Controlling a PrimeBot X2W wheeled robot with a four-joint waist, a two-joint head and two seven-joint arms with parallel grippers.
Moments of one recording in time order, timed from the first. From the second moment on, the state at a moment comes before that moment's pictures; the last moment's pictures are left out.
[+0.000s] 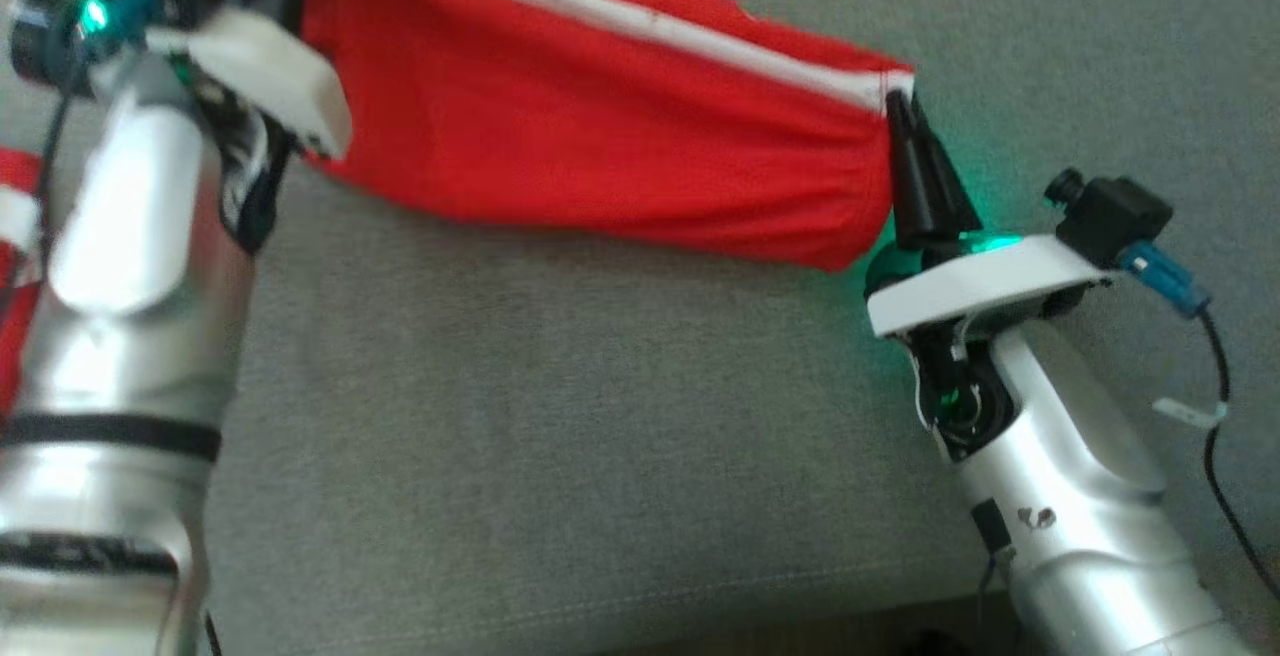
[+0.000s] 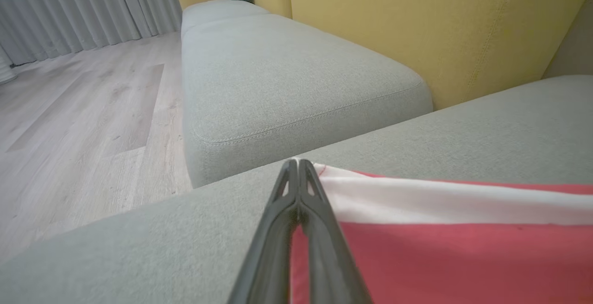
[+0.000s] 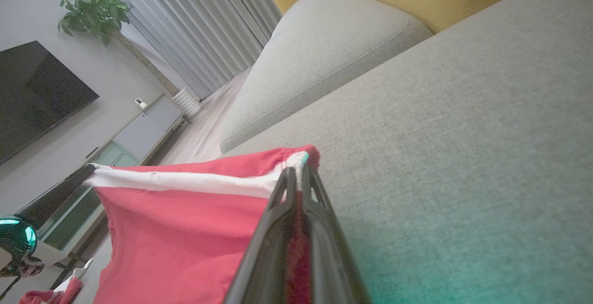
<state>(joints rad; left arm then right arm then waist) -0.89 0.18 -0.26 0.75 -0.12 -0.12 -0.20 -0.52 -0.07 0.35 0.51 0.71 0.12 -0.26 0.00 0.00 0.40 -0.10</state>
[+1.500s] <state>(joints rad) -0.82 0.11 -0.28 0.96 -0.17 0.02 -0.26 -0.43 -0.06 0.21 0.41 0.61 0.12 -0.26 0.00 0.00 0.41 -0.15</state>
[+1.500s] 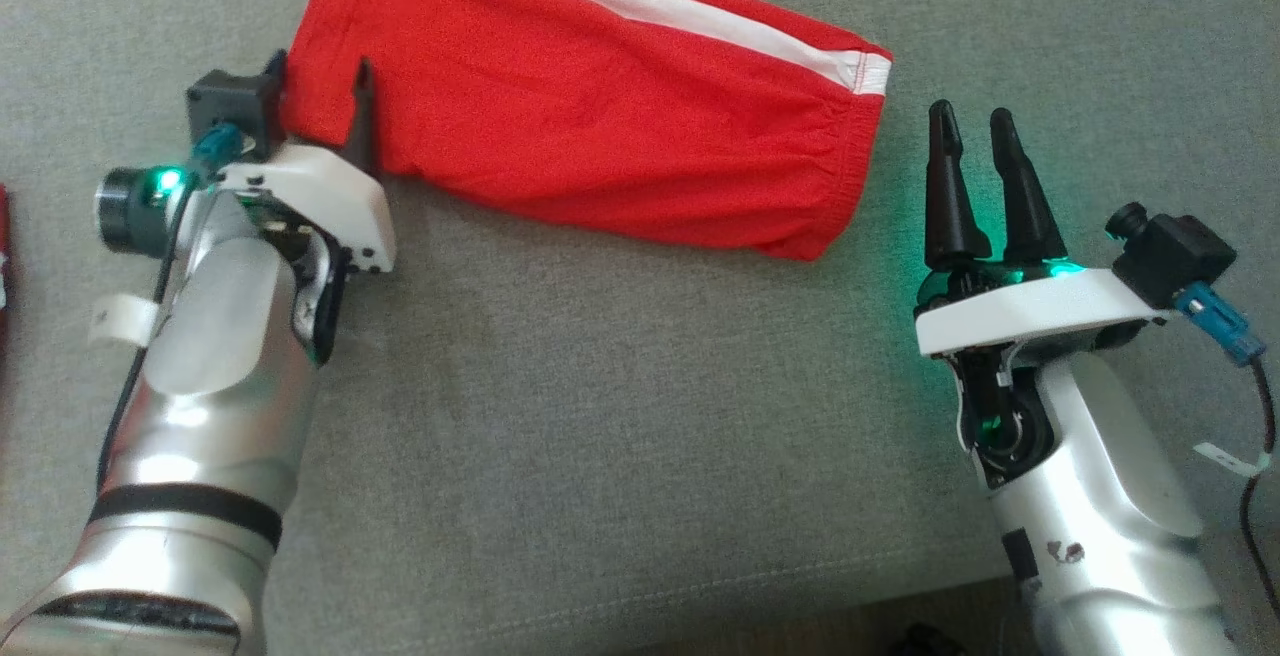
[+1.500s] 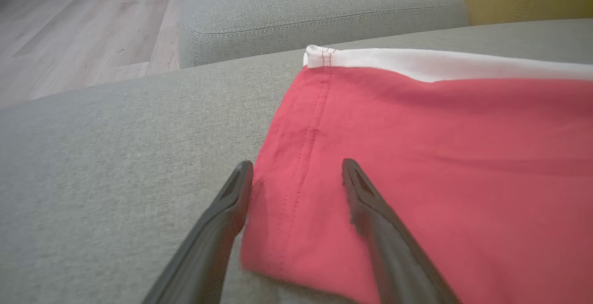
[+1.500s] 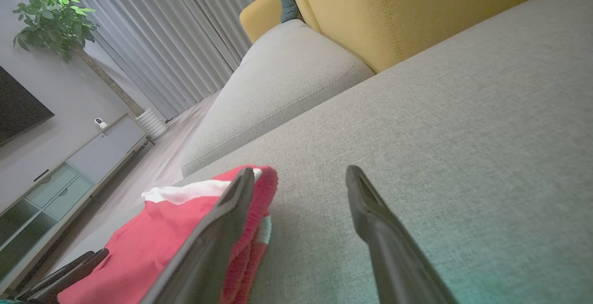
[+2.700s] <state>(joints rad) -0.50 0.03 -0.19 0.93 -0.29 0.06 -0.26 -0.33 -0.06 0.27 0.52 0.61 0.12 -0.26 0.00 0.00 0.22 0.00</state>
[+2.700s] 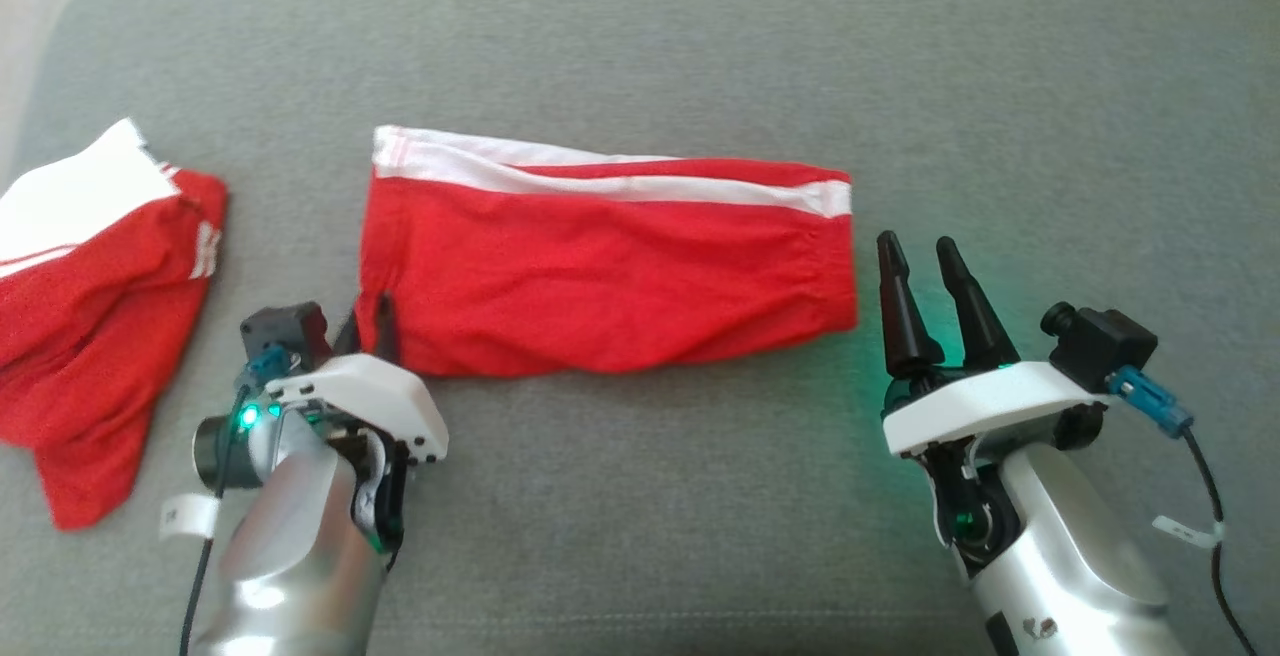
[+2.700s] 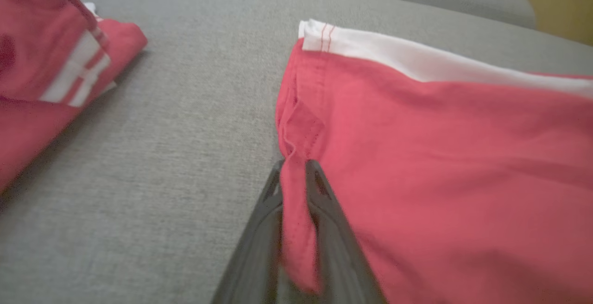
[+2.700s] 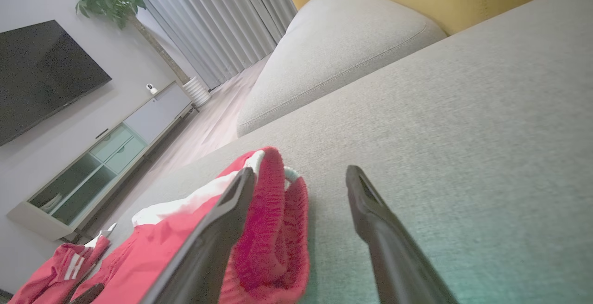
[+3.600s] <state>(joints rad) -0.40 0.03 -0.31 0.67 -0.34 0.12 -0.26 -0.51 -0.08 0.42 0.85 0.79 0.12 -0.26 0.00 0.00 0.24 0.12</state>
